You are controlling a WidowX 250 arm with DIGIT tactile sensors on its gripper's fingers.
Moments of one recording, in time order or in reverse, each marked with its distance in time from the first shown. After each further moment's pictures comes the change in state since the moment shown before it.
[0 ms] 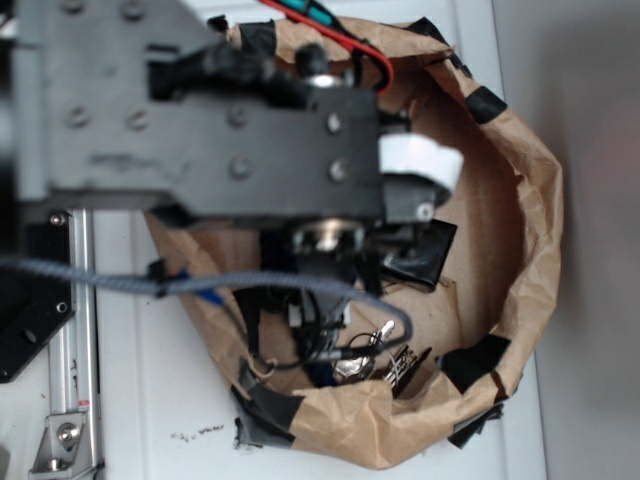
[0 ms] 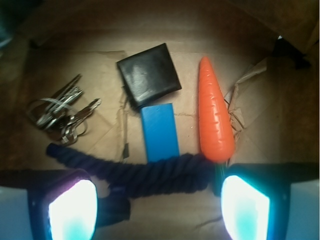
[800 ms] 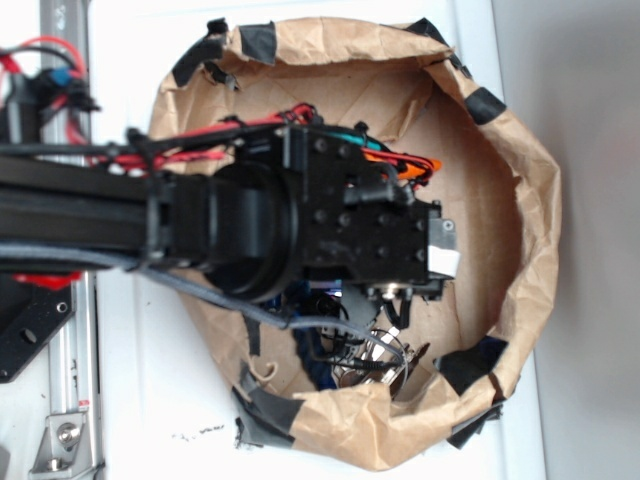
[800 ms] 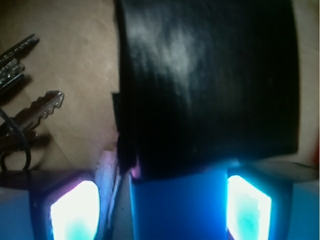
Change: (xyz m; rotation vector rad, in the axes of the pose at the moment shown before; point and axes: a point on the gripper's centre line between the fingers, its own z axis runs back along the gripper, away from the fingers) arm 0.024 -0.024 -0.093 0.000 -0.008 -0.301
